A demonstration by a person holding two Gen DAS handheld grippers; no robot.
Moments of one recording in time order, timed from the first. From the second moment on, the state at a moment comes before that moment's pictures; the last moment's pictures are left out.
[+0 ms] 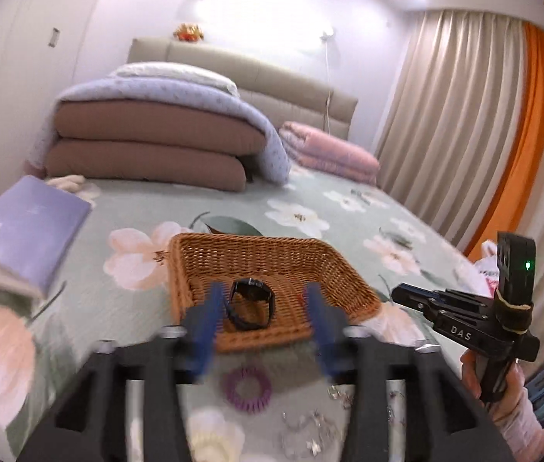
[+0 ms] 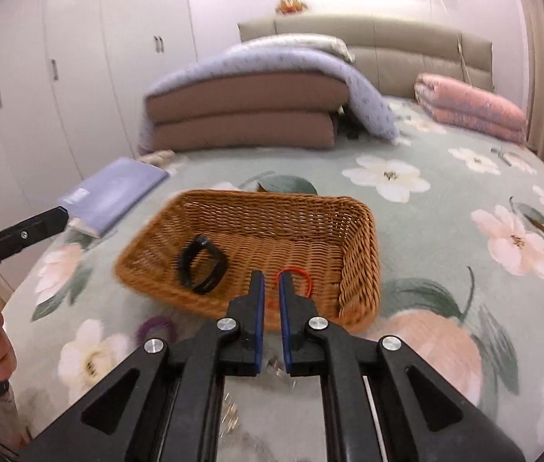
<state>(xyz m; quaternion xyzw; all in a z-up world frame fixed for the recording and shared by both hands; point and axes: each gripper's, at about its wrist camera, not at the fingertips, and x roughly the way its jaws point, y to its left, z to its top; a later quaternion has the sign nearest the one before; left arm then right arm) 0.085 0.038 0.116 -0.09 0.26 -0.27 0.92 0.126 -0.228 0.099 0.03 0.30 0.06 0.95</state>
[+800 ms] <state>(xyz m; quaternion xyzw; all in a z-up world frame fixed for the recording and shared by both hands) 0.065 0.073 -0.012 -0.09 0.39 -0.18 0.90 0.072 -0.286 0.017 0.16 0.34 0.02 0.93</state>
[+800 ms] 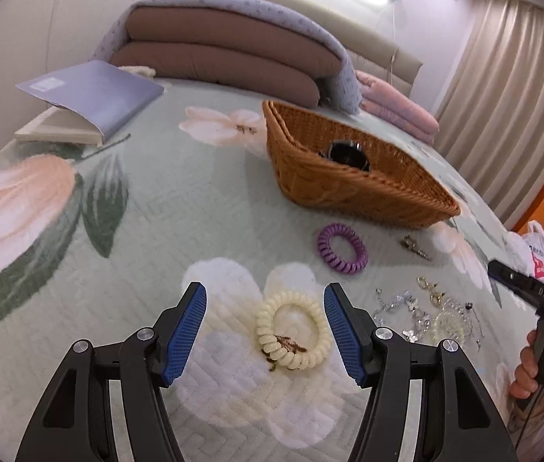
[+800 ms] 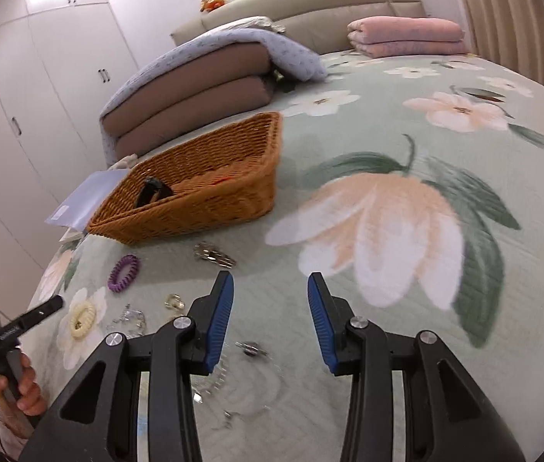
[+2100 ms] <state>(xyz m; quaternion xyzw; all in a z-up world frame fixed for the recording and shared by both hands) 0.061 0.043 -0.027 -0.01 0.41 -0.15 0.90 0.053 -0.169 -0.016 0.08 0.38 -0.01 0.92</state>
